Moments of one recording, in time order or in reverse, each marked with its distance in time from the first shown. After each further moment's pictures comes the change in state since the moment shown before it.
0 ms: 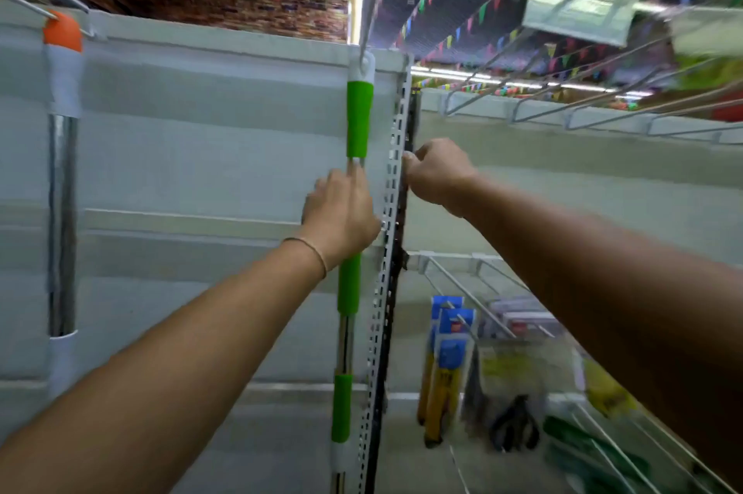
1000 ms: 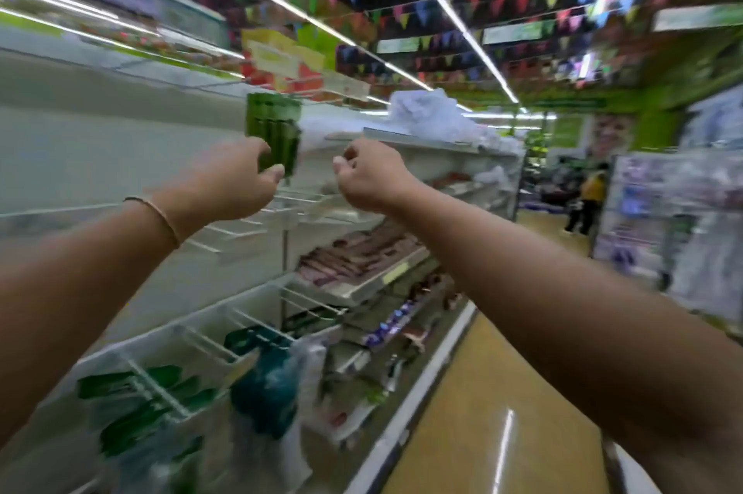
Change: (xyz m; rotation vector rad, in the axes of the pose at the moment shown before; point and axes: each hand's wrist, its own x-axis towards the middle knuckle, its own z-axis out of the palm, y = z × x) left_hand -0.154 0.483 0.027 -0.524 -0.284 0.629; right_hand -0.280 0.312 -0.411 -0.586 0.262 0.382
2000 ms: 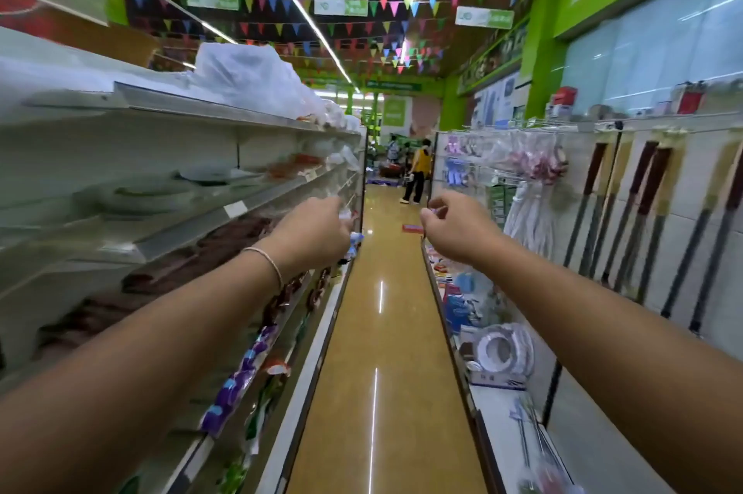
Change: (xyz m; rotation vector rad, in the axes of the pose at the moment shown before) left_hand 0.198 0.231 0.317 -0.333 -0.307 0.497; right_hand 0.028 0.359 -0.030 -0.217 0.168 0.699
